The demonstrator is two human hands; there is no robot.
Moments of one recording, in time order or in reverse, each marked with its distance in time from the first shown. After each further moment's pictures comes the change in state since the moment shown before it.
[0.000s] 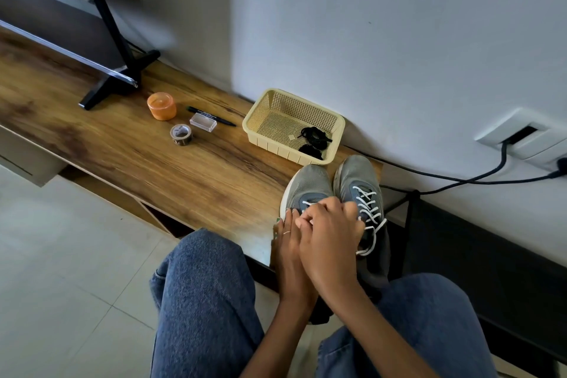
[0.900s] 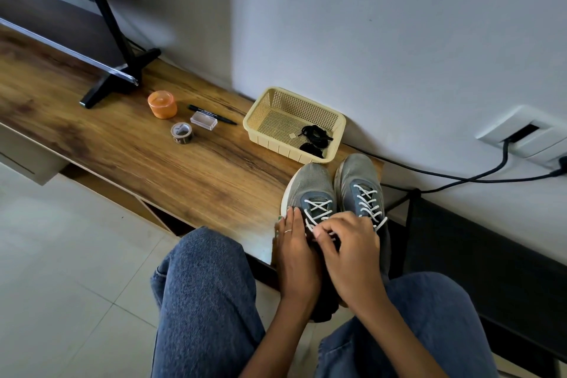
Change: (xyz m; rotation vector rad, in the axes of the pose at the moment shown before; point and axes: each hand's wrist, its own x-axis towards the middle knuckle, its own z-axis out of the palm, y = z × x) left_hand -0.003 0.012 -0.002 0.051 0.053 0.015; right_hand -0.015 0.044 -0.002 0.306 -0.045 -0.014
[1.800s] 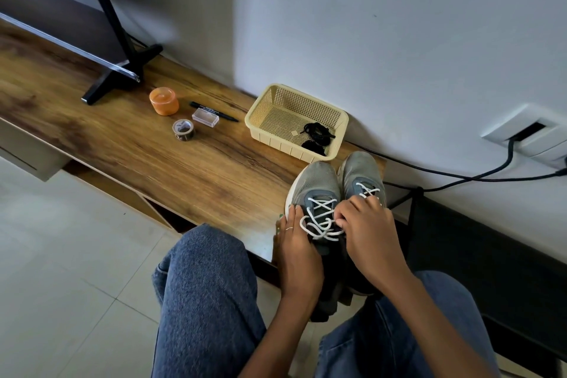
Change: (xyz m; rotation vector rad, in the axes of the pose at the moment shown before) left_hand 0.006 -0.004 0.006 0.056 0.074 0.057; right_hand 0.031 0.032 -0.014 -0.377 -0.107 -0.256
